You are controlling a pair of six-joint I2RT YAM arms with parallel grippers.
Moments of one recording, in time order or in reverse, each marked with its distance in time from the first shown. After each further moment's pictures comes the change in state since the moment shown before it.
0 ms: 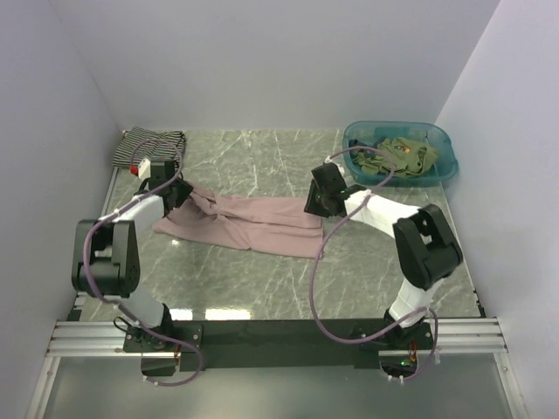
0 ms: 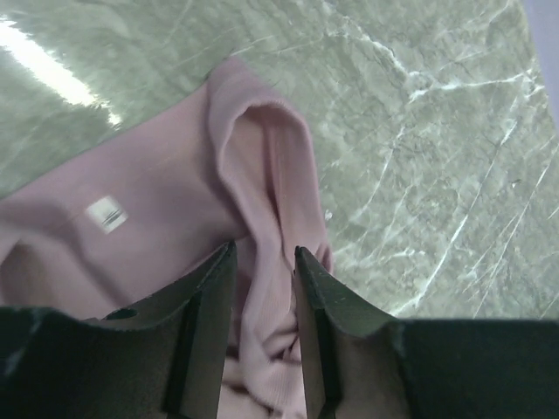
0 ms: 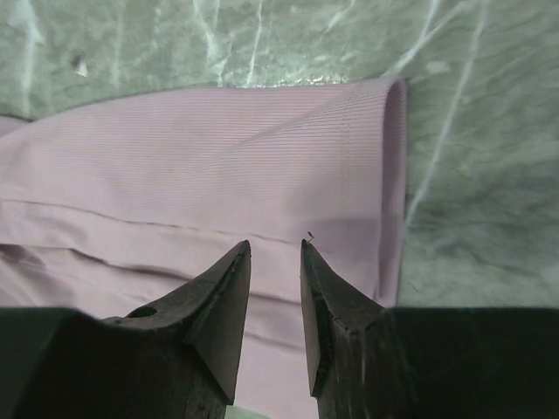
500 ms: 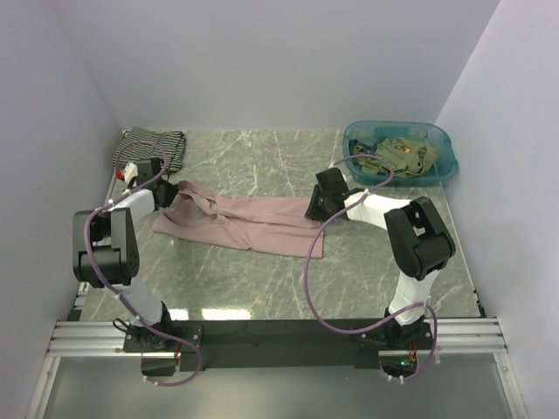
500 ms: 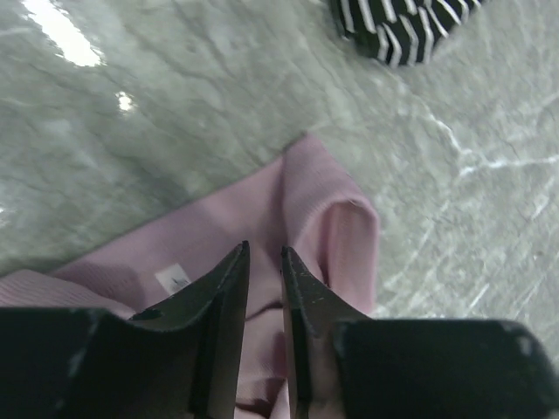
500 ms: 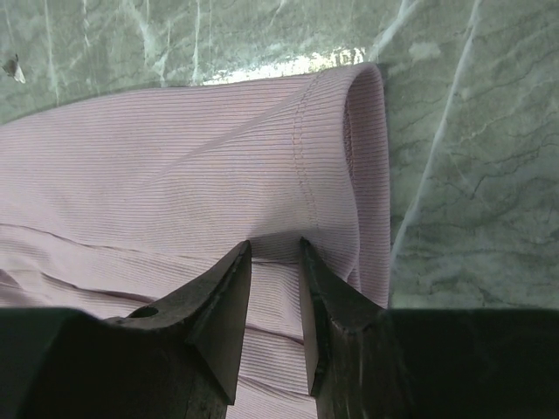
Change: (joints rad) left arm 0.115 0.124 0.080 -0.035 0.034 -0.031; right arm -0.051 0.123 -0.017 0.070 -0.092 0.039
